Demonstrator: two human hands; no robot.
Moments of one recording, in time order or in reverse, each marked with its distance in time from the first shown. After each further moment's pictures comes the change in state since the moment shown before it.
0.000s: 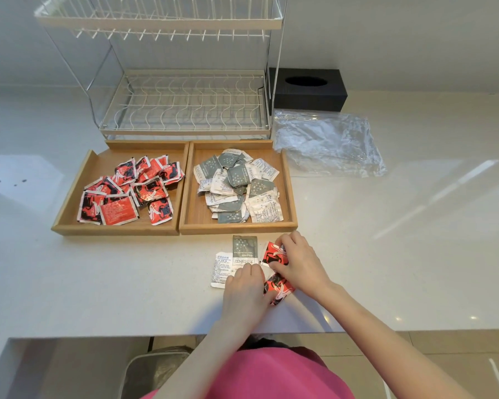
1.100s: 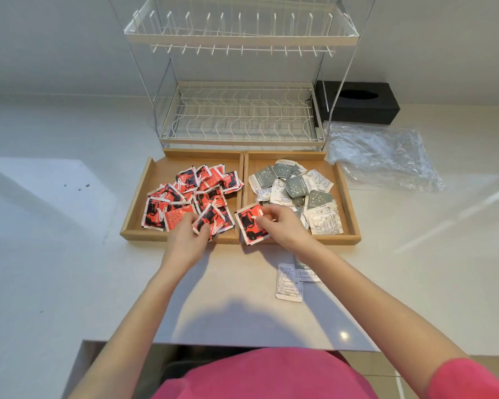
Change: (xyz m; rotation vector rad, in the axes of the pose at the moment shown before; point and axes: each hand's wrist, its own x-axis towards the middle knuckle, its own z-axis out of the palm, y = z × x) left_hand 0.030 -0.169 -0.133 -0.508 0.345 -0.277; right_hand 0.068 -0.154 0.008 0.618 -0.027 0.053
